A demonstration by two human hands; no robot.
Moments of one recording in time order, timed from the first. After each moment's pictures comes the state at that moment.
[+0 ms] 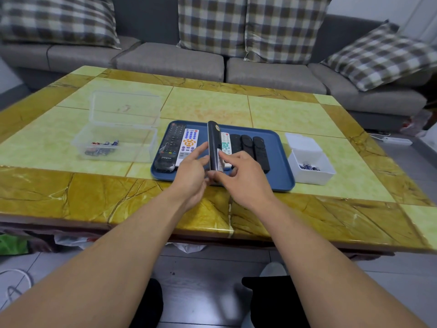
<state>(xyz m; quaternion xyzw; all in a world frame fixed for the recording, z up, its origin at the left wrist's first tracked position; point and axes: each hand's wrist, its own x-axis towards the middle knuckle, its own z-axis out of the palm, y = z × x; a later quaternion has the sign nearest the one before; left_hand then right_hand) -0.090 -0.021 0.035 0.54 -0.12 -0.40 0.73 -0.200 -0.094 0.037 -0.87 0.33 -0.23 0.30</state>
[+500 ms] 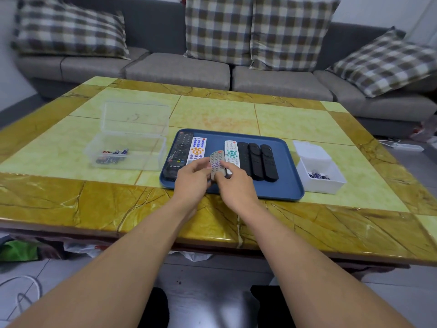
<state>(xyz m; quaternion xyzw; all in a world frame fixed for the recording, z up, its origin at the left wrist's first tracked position) -0.078 -0.012 0.026 0.63 -0.15 -0.31 0.70 -0.157 -0.085 0.018 -0.79 0.41 -0.21 0.41</state>
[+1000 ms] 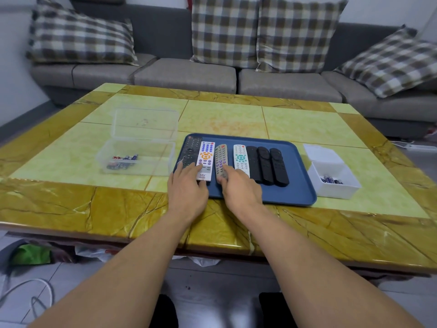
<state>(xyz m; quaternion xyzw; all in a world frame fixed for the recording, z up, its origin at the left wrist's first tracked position) -0.035 0.001 -0.014 0.86 -0.36 -0.01 0.36 -0.138 -0.091 0.010 -0.90 0.38 -0.12 0.16</state>
